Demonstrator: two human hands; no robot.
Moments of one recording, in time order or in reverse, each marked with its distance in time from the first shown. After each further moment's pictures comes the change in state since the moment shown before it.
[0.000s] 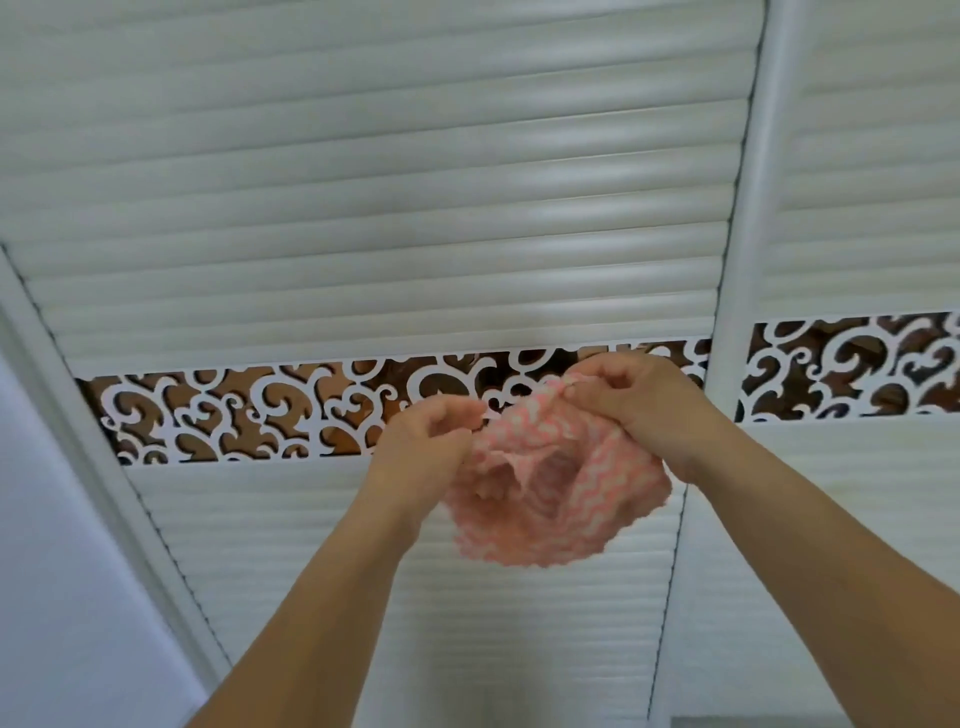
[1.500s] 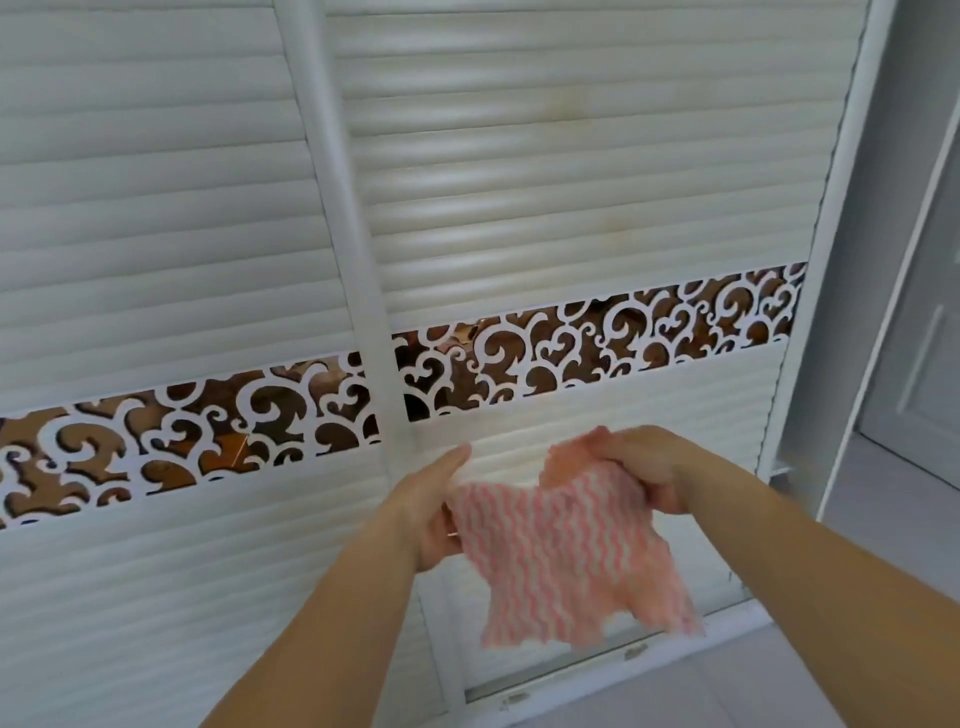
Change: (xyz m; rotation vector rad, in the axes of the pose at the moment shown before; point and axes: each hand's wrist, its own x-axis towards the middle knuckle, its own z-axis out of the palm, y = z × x) left_hand -0.055 0.083 0.380 -0.369 -0.376 -0.671; right_hand -0.120 0.167 -0.372 0.194 0.187 0.680
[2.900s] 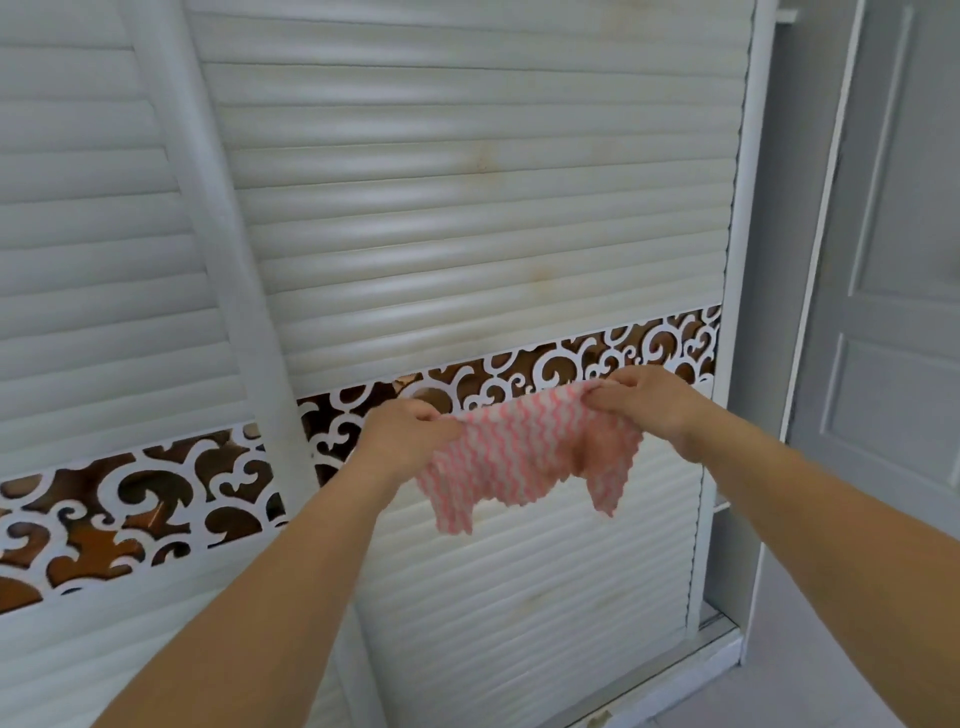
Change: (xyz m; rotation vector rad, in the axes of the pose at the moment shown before) left_hand 0.046 0.090 0.081 0.718 0.139 0.674; right_hand 0.016 -0.069 -0.103 -0.367 0.302 -0.377
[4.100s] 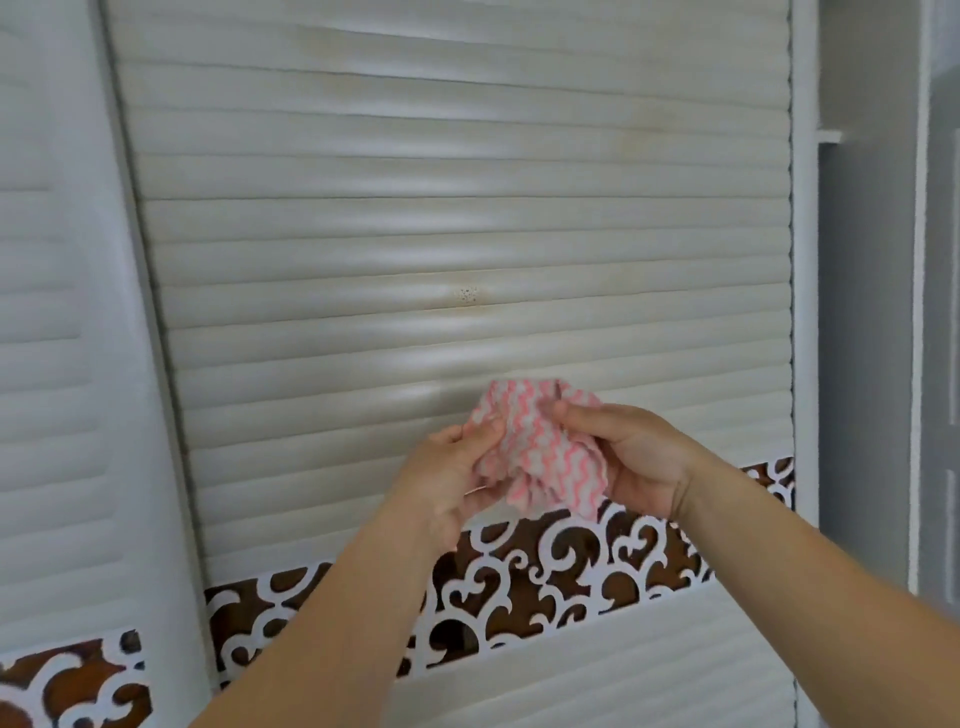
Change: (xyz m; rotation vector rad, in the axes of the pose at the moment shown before) left_hand 0.149 0.105 0.062 -0.846 -0.103 -0.049; right_hand 0.165 -0.045 -0.049 0.902 -0.539 -0.134
